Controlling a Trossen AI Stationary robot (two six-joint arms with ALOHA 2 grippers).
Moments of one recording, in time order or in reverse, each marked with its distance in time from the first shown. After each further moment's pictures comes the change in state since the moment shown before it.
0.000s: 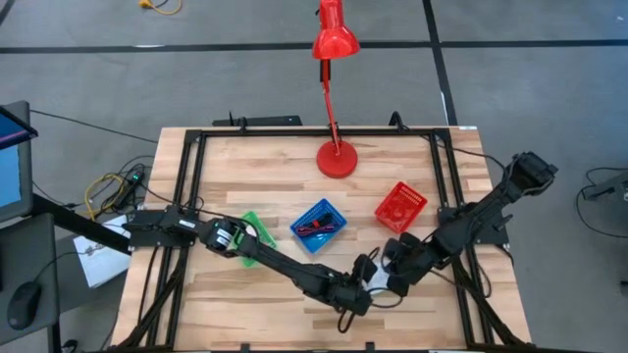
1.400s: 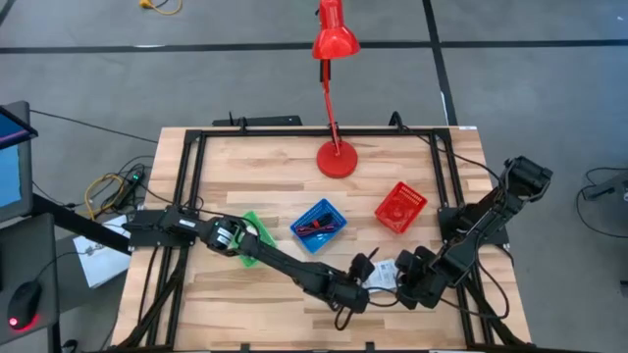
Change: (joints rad) left arm 0.012 -0.004 -0.021 -0.048 0.047 -0.004; right arm 0.201 0.128 0.010 -0.093 0.054 0.368
